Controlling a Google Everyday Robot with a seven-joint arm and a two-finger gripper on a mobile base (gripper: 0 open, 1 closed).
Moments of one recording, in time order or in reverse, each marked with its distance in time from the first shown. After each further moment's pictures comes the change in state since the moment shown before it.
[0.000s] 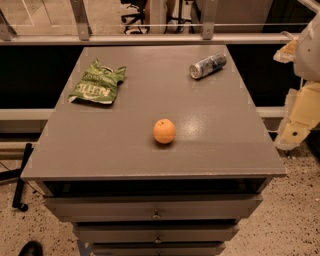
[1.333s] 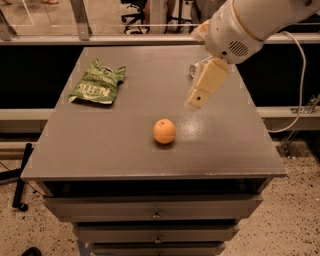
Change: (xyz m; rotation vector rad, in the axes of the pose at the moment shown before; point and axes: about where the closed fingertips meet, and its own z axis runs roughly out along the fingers) arm -0.161 -0.050 0.045 0.003 -0.416 -0.120
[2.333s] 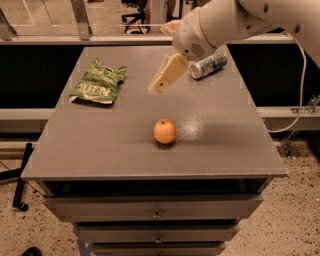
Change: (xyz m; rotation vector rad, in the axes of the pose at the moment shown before) arm -0.045 -0.061 0.077 0.023 -0.267 -0.012
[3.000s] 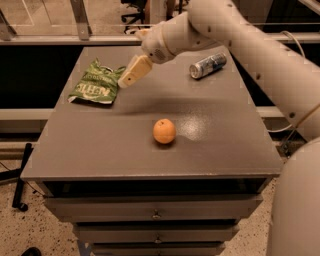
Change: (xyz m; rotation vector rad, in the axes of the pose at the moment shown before) arm -0.010 -0.056 0.112 -0.004 -0.141 0.058
